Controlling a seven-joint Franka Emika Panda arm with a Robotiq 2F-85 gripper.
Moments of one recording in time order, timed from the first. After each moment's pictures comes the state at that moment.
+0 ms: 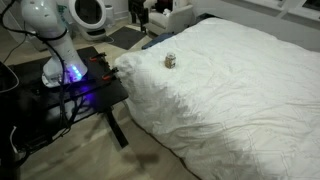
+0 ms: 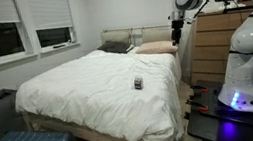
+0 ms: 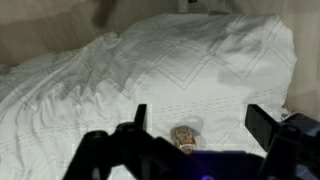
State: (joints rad) arm -0.17 -0.53 -0.33 -2.58 -0.14 2.11 -0.33
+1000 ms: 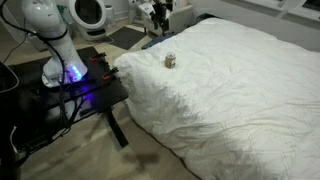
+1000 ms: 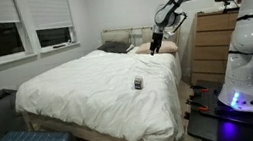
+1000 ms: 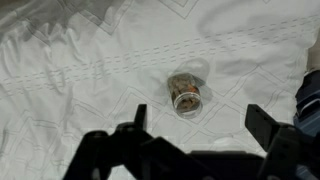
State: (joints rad) arm -0.09 -0.08 -0.26 -2.42 0.07 2.52 -0.31
